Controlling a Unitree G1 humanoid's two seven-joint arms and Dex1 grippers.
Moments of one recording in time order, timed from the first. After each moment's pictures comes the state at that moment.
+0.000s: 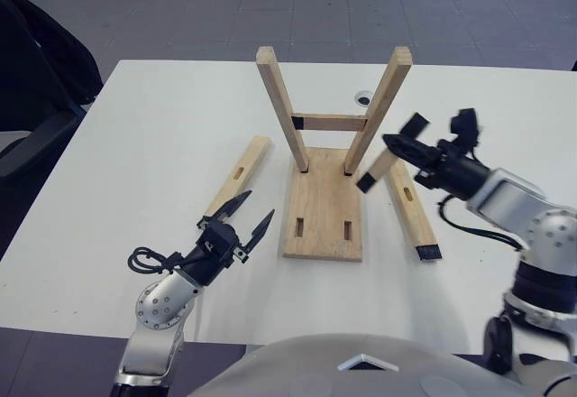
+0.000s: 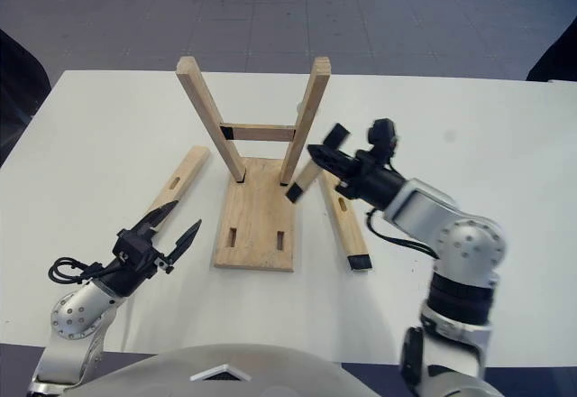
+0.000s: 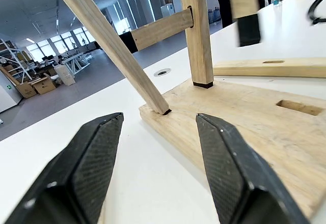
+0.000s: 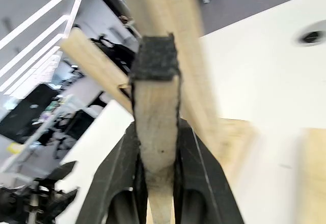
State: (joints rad) left arm 0.45 0.41 -0.04 -0.34 -0.08 -0.28 -0.50; right arm -0.20 -0.42 -0.32 -0.33 1.20 1.12 0.16
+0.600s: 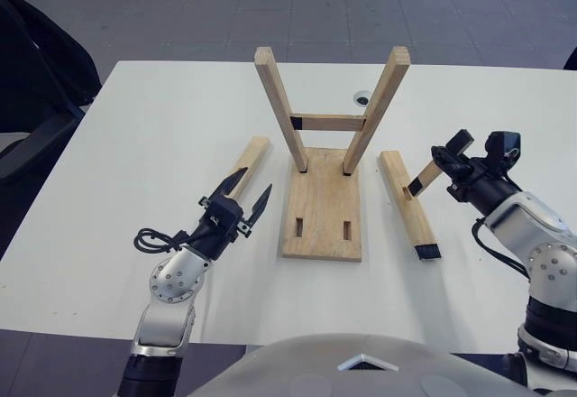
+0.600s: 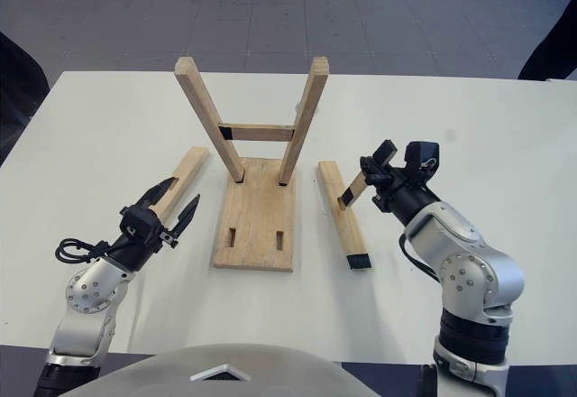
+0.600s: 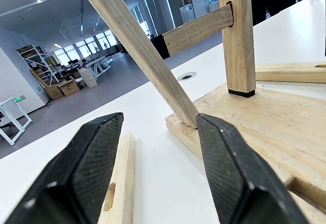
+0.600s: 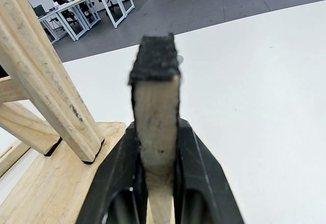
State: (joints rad) left arm 0.33 0.36 -0.04 -0.29 -0.02 -0.22 -0.41; right arm -0.04 -0.41 -0.26 -0.43 0.82 0.88 0.07
